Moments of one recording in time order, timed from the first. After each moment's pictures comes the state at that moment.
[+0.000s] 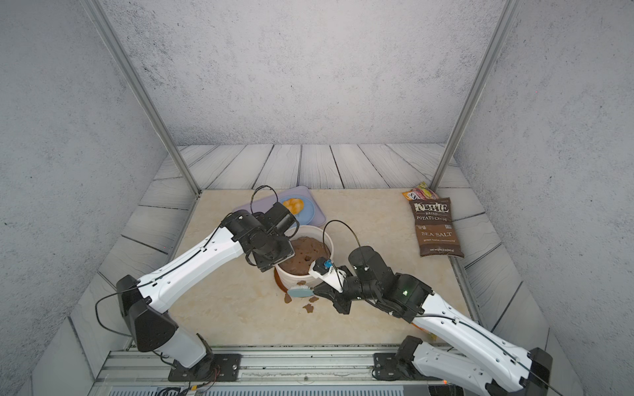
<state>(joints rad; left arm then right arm) -0.82 1.61 1.61 -1.29 -0.07 -1.24 0.88 0.91 0.89 -0.60 -0.45 -0.18</state>
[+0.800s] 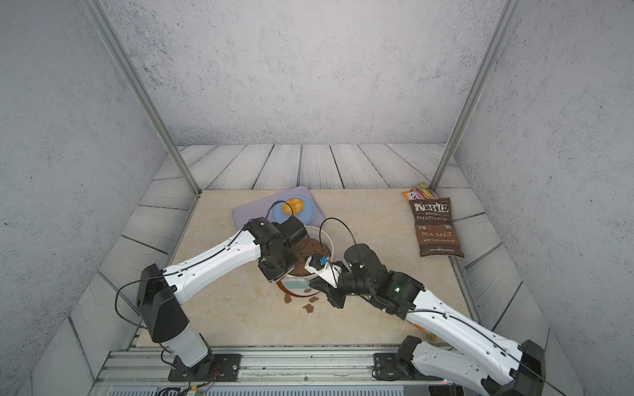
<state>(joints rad) -0.85 1.69 1.54 -1.31 -0.03 -1.50 0.88 0.97 0.86 -0.47 -0.40 -0.19</state>
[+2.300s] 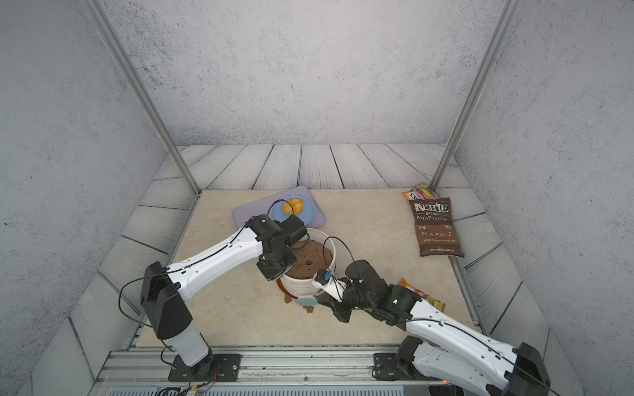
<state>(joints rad) -0.83 1.72 1.58 -1.37 -0.06 -1.48 0.88 0.87 0.65 -0.45 -0.41 -0.14</state>
